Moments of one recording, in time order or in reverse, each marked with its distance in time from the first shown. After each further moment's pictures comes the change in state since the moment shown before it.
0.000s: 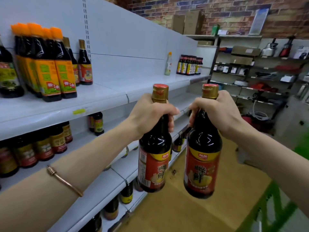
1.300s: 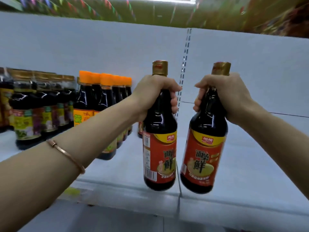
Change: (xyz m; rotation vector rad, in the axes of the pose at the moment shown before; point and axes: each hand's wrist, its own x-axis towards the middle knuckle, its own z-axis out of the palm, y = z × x) left_hand 0.329 -0.039 -0.238 0.229 0.910 -0.027; right_hand 0.522 0.075 0.194 0.702 -0.740 -0.312
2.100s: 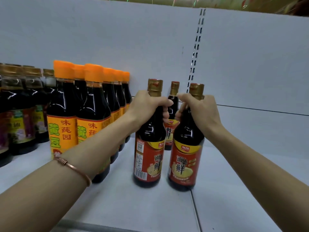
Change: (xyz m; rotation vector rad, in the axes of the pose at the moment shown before) left_hand 0.085 -0.081 -0.070 0.211 0.112 0.117; right_hand 0.080 0.113 0.055 -0.112 0.087 -0.093
